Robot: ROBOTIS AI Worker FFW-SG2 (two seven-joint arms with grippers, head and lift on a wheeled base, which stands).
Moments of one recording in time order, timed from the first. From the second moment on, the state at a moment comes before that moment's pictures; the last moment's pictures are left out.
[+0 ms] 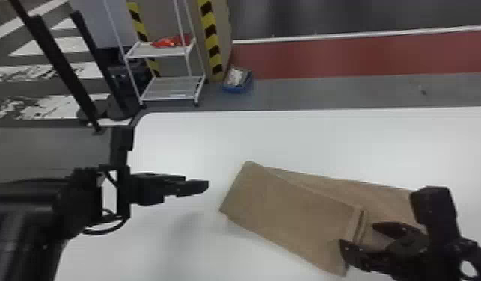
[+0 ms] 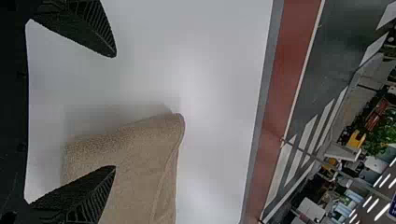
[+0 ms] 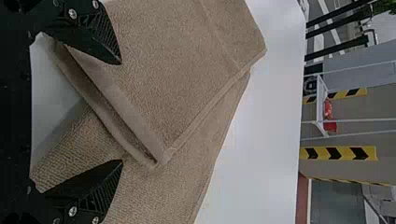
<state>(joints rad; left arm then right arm) -0.02 0.36 0.20 -1.90 0.32 1.17 -0.71 0.28 0.00 0.05 -2.10 0.35 0.89 0.75</state>
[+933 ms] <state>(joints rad) -0.03 0.37 0.19 -1.88 0.33 1.15 -0.71 0.20 0.00 0.06 -2.03 0.34 0.89 0.74</state>
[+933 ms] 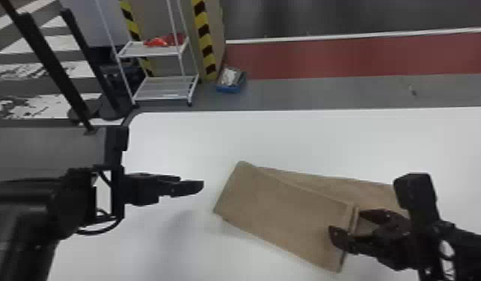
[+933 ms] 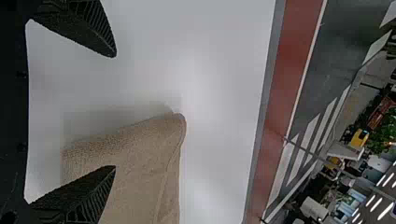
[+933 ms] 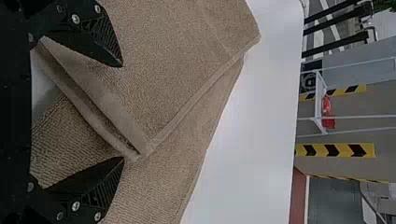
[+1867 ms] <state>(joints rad) -0.03 0.37 0.19 -1.84 0.33 1.11 -0.72 0.19 0.00 0.06 -2.01 0.35 0.88 0.74</state>
